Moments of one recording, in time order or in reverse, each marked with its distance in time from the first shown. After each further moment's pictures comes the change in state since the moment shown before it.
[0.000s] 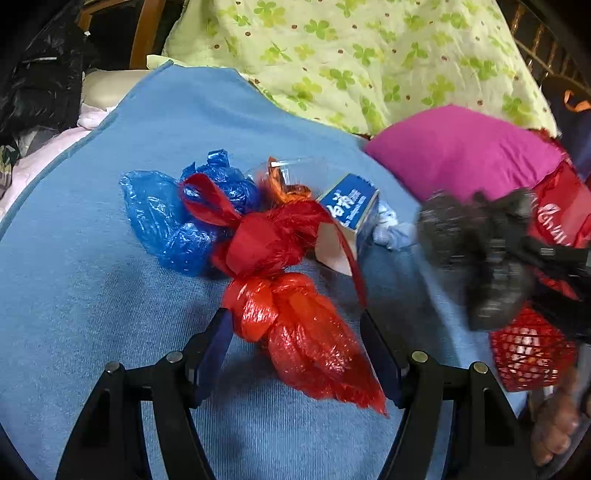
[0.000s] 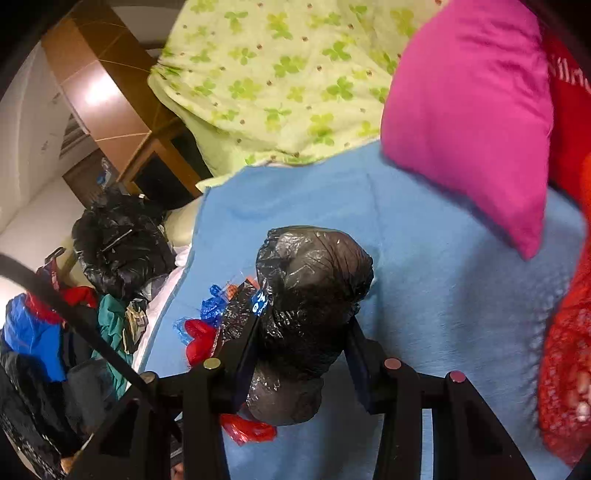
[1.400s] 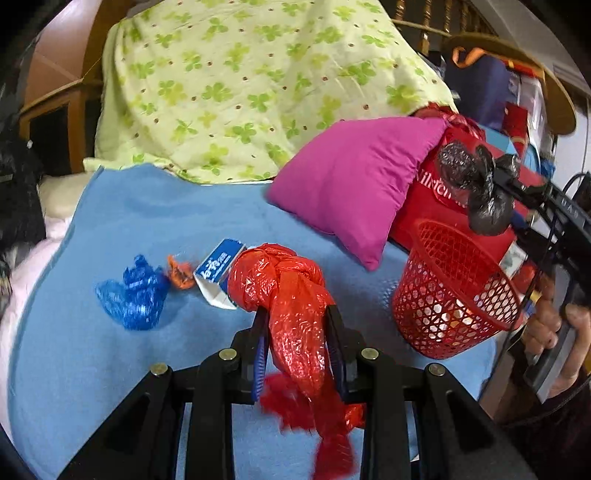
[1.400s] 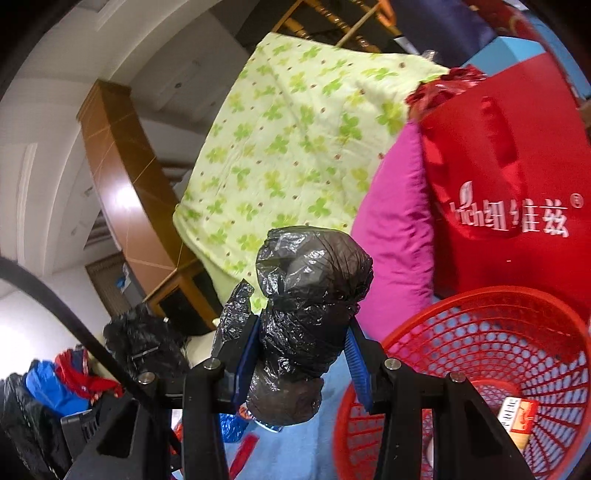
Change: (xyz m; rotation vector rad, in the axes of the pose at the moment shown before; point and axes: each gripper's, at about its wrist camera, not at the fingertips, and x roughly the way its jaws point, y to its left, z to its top) left arm -0.121 -0.107 -0.017 0.323 -0.163 -0.108; right arm -0.199 -0.077 0.004 0.078 -0.536 0.032
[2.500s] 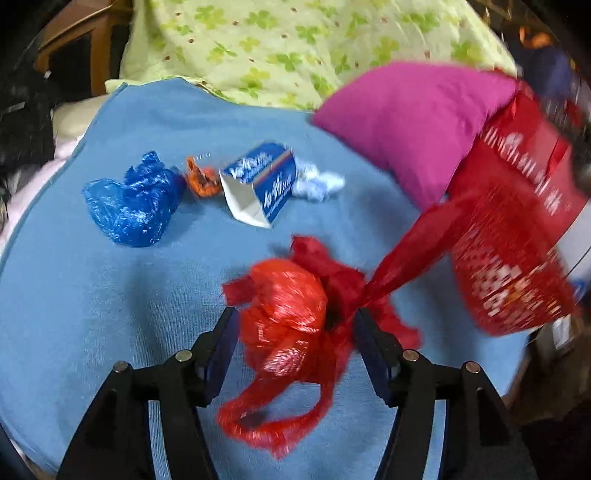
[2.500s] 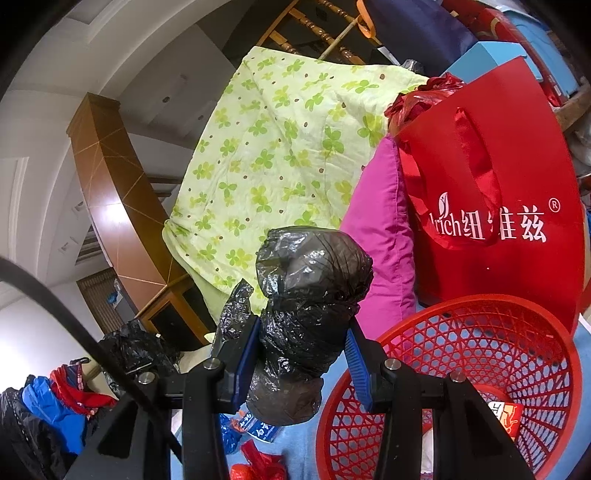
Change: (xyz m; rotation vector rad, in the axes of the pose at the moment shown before) left arm 0.083 0.035 -0.050 -0.139 0.243 0.101; right arm -0.011 0.001 0.003 0.008 -0.035 -0.031
